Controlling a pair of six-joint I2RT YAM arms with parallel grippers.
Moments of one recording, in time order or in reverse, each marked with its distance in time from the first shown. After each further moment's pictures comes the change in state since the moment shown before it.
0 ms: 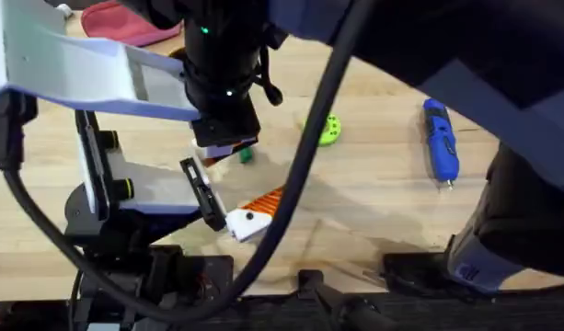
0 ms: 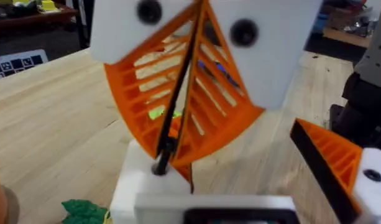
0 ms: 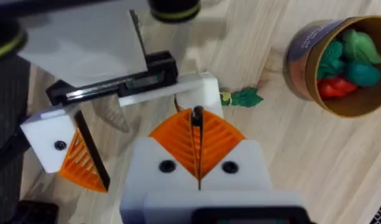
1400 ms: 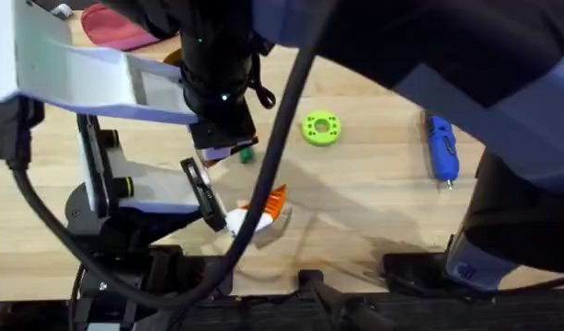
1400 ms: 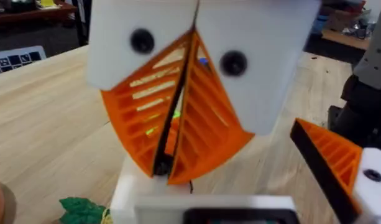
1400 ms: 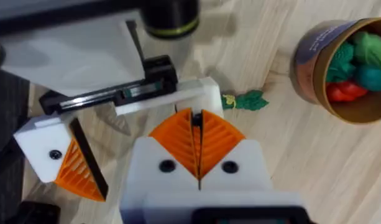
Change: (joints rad) left arm 0.000 0.002 0.000 0.000 0.000 -0.015; right arm -0.001 0.034 0.004 0.002 -0.011 0.003
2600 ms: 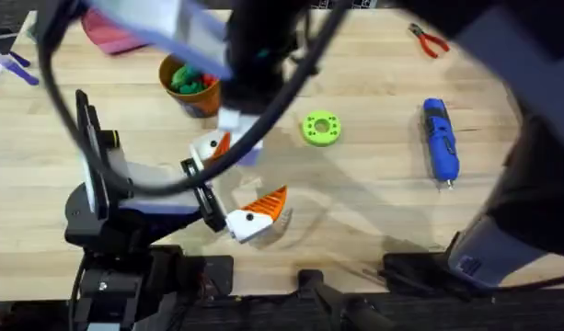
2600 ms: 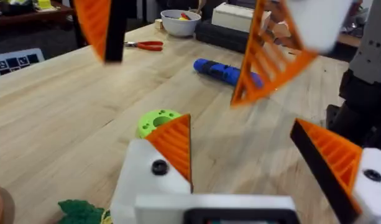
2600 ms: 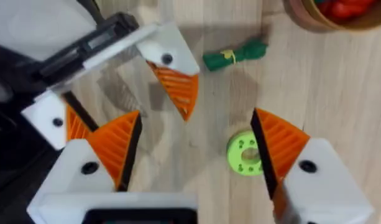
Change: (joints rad) left arm 0.000 0.000 0.000 0.000 0.008 0.008; right arm -0.129 -0.060 0.001 -0.091 -0.037 0.205
